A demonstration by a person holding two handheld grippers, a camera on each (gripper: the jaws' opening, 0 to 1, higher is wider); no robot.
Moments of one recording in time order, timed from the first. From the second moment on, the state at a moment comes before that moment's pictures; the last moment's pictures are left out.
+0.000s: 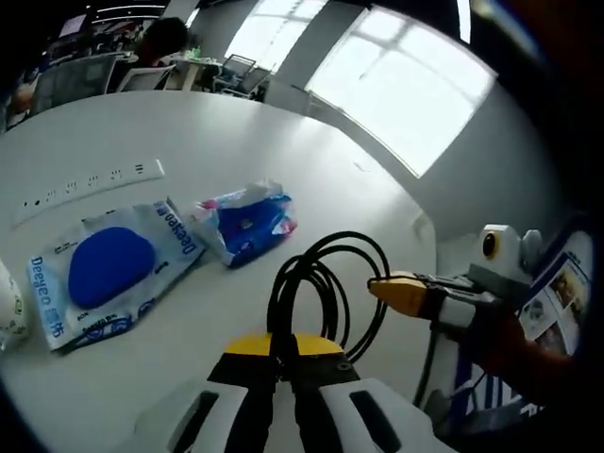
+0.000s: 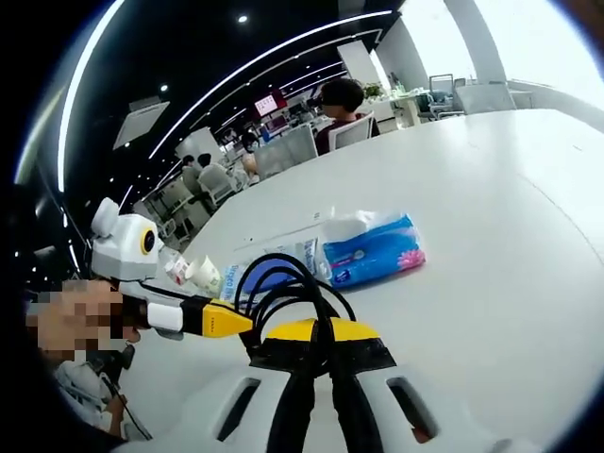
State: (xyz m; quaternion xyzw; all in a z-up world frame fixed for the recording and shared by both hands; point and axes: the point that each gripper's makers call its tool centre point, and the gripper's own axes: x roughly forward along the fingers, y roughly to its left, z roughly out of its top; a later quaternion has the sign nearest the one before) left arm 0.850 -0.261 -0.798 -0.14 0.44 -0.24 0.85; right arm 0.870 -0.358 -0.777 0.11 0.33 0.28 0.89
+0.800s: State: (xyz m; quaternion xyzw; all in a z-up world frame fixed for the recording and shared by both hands) left arm 0.857 -0.253 -0.844 -0.16 0.48 -0.23 0.83; right arm 0.876 -0.348 -0.825 0.08 0.38 0.28 0.88
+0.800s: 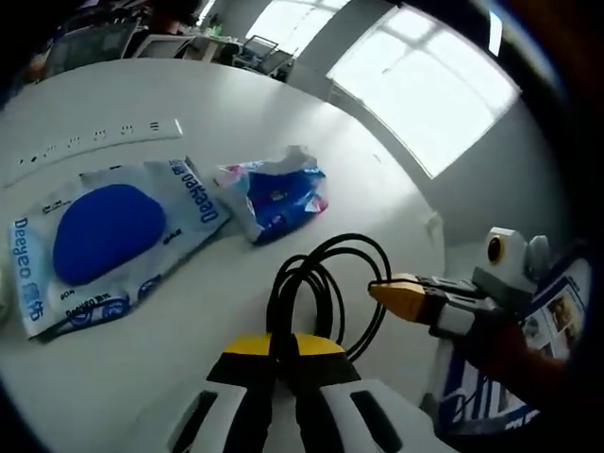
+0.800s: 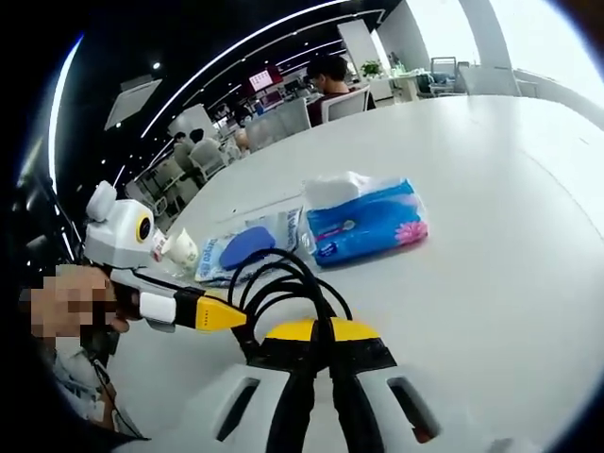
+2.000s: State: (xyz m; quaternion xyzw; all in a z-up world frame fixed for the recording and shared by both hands) left arm 0.869 -0.239 -0.857 -0.08 0.45 -0.23 0.86; right arm 0.888 -0.337 -0.873 -0.01 0.41 0.31 0.86
